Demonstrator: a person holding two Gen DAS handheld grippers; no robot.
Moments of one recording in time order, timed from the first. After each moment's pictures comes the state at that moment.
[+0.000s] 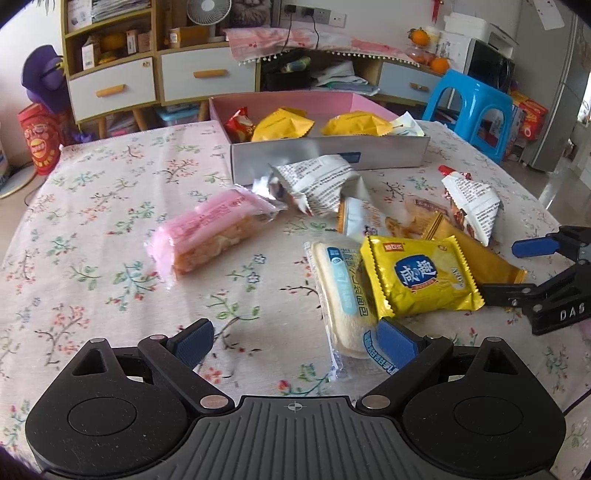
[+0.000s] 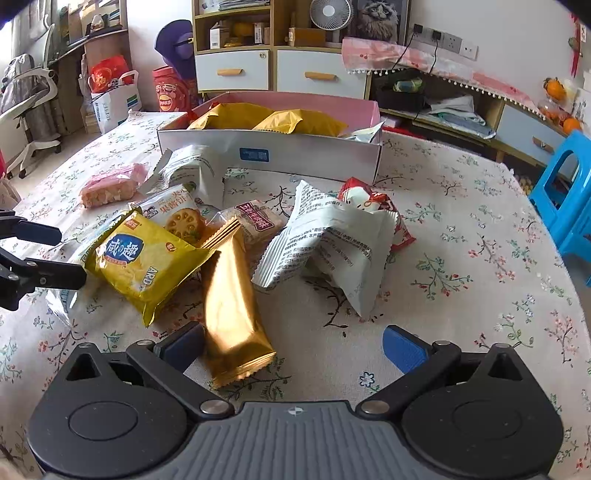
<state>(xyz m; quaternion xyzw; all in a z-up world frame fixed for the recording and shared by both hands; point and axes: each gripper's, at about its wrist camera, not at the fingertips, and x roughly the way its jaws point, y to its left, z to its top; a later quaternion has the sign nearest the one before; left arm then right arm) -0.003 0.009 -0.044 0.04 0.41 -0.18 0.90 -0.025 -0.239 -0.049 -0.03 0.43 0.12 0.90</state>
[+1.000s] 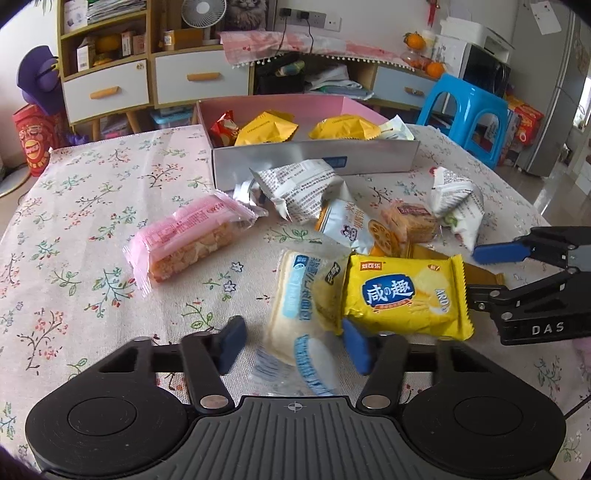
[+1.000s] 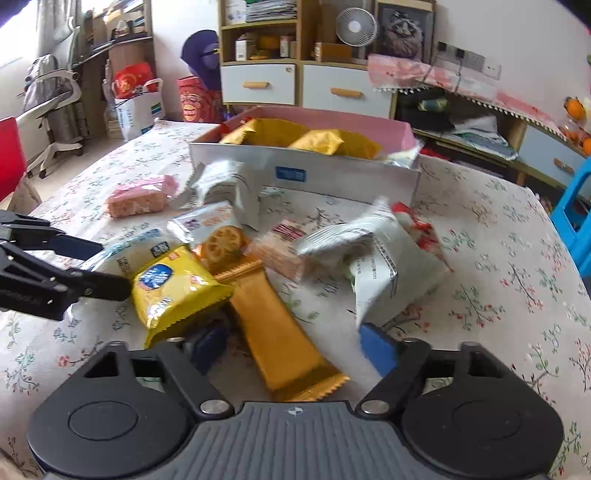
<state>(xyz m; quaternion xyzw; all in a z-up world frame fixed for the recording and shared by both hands) 0.000 -0.006 -0.045 0.03 0.40 -0.19 0.90 -0.023 -0.217 -0.044 -0.04 0.39 0.16 0.90</state>
